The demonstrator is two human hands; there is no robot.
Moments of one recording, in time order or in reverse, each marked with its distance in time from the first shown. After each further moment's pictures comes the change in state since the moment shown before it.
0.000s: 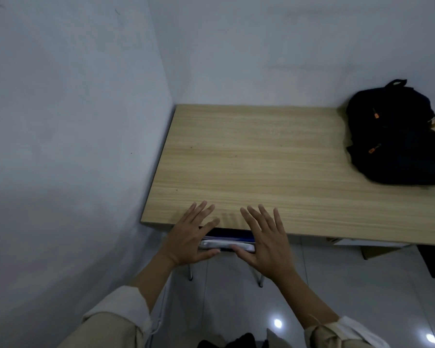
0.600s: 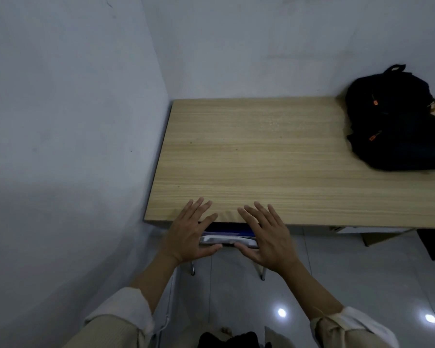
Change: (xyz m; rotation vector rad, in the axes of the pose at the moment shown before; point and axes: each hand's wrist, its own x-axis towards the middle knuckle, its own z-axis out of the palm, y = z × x) left_hand -0.011 -0.010 -0.001 -0.003 -0.004 -0.054; right_hand 0.000 -0.005 0.012 0.024 0.000 -0.104
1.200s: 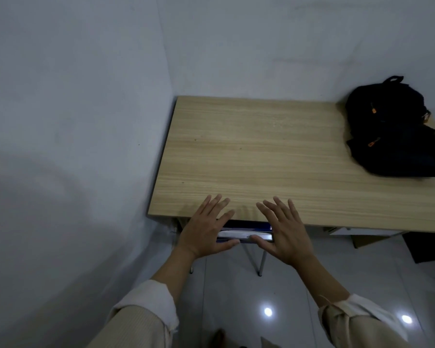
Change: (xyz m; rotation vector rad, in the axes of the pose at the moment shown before) left_hand 0.009 0.011 0.007 -0.012 0.018 0.036; right_hand 0.000 0.009 -0.016 -0.145 -0.123 0.116
